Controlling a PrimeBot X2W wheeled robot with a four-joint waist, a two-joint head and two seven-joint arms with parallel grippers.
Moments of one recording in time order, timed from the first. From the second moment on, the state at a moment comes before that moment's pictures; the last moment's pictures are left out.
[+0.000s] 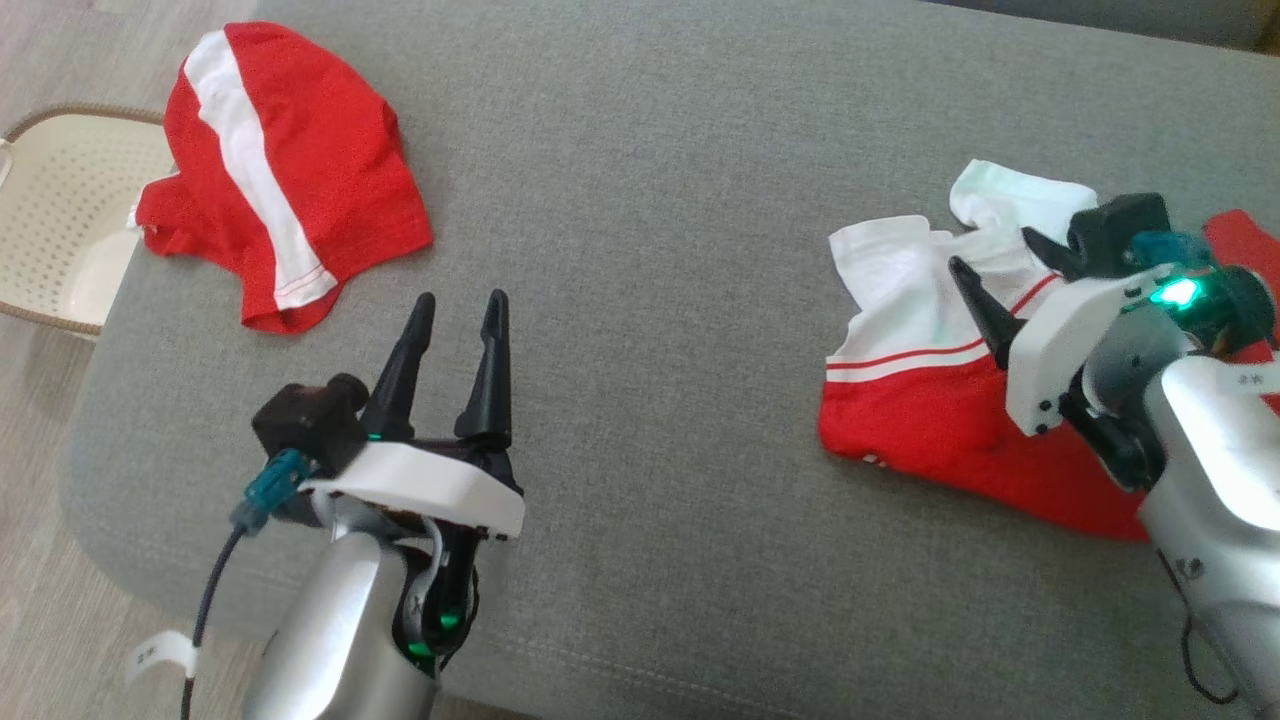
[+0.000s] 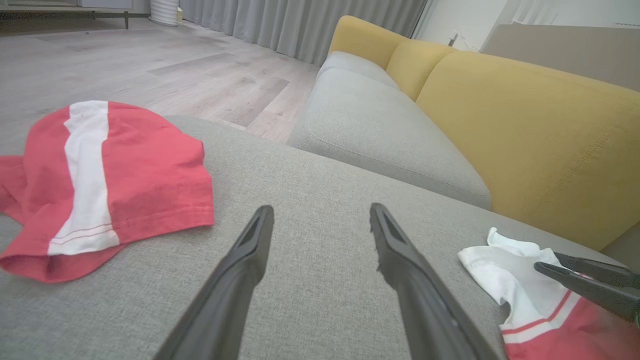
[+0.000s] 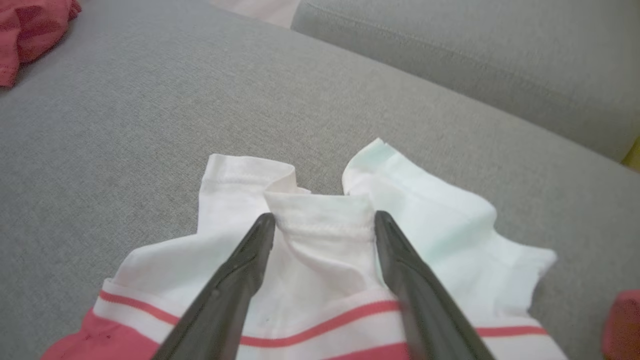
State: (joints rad) left arm -0.26 0.04 -0.34 0.26 -0.44 0.02 -0.26; right arm -0.58 -0.39 0.44 0.54 0.37 0.13 0.26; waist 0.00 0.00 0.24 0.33
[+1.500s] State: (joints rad) left arm -0.17 0.04 -0.36 0.29 -0.44 0.05 -0.26; right arm -0.47 -0.31 0.89 0.43 0.43 0.13 -0.05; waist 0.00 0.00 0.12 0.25
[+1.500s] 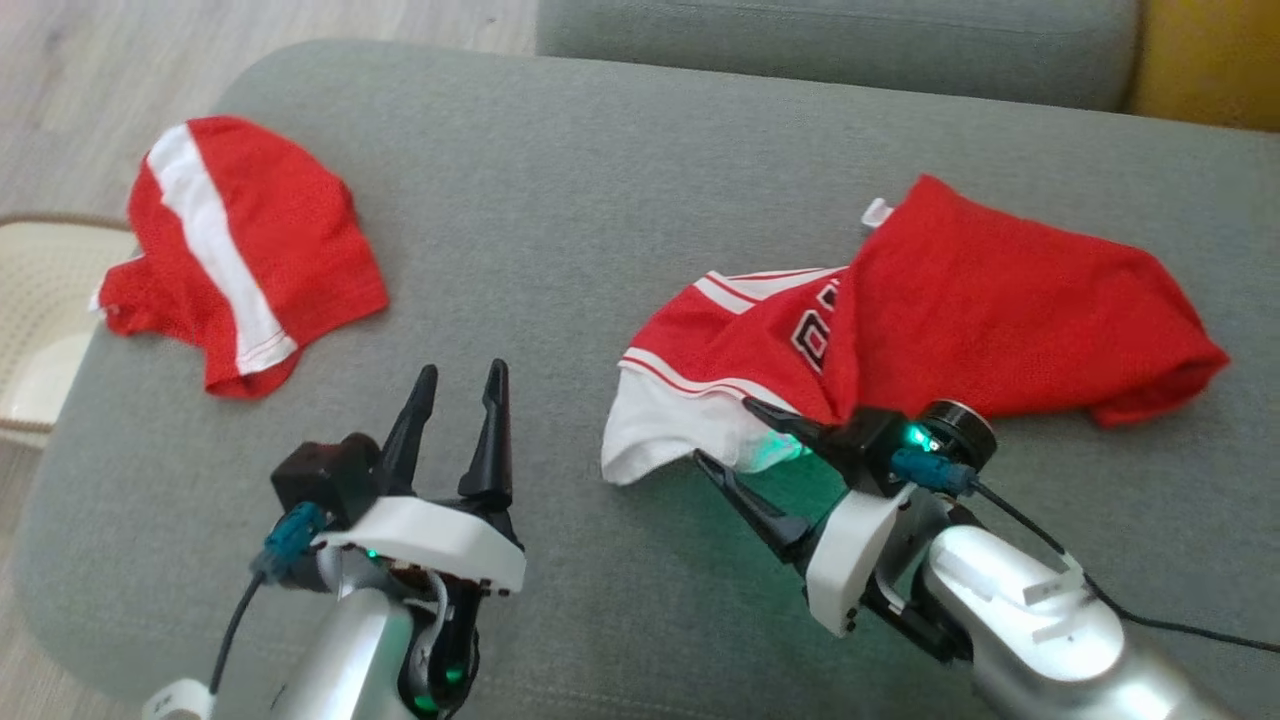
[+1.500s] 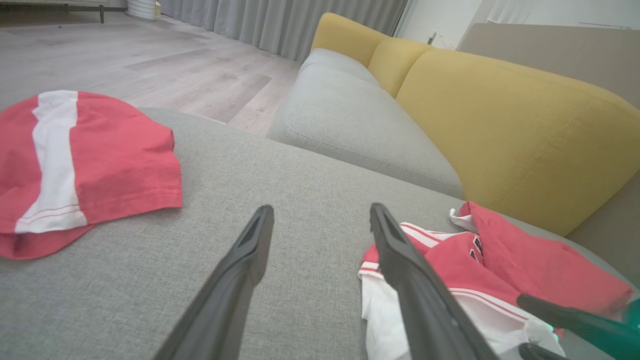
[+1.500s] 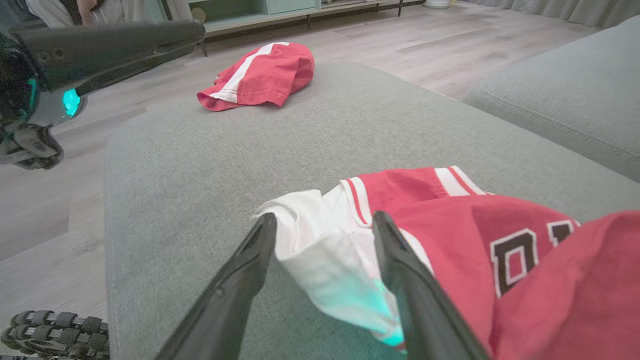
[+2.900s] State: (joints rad) left arm -0.21 0.04 -0.38 0.23 -0.49 0.03 -0.26; right arm -0.32 -0.18 0.10 0.20 0.19 0.13 0.05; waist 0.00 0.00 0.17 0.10
